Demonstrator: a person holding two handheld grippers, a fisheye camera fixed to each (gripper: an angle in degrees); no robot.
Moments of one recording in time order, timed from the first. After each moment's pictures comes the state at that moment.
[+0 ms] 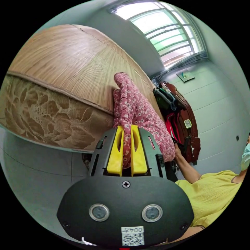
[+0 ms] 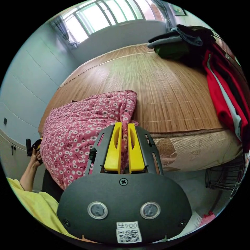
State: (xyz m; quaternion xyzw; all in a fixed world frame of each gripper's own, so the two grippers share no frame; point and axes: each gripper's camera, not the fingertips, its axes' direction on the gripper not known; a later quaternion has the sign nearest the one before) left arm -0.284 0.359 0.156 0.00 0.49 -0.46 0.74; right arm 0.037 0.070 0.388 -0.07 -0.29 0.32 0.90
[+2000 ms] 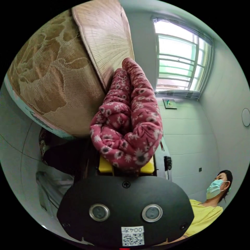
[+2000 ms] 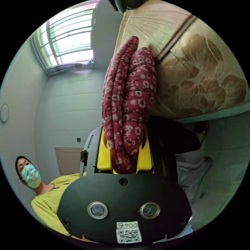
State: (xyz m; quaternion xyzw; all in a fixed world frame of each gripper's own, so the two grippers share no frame) left arm -0.255 0.366 0.224 0.03 0.60 -0.58 0.54; right arm 0.097 0.220 0.442 -0.07 -0.66 0.44 0.61
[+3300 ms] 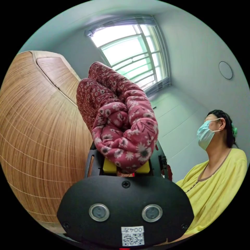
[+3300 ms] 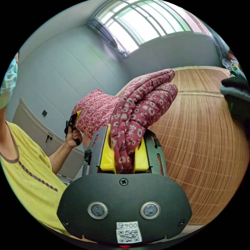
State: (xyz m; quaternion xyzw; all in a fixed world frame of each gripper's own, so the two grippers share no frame) left arm -0.397 0.046 0.228 0.23 0.56 -0.47 0.64; right arm 0.108 -0.191 0.371 0.07 -0.50 0.24 0.83
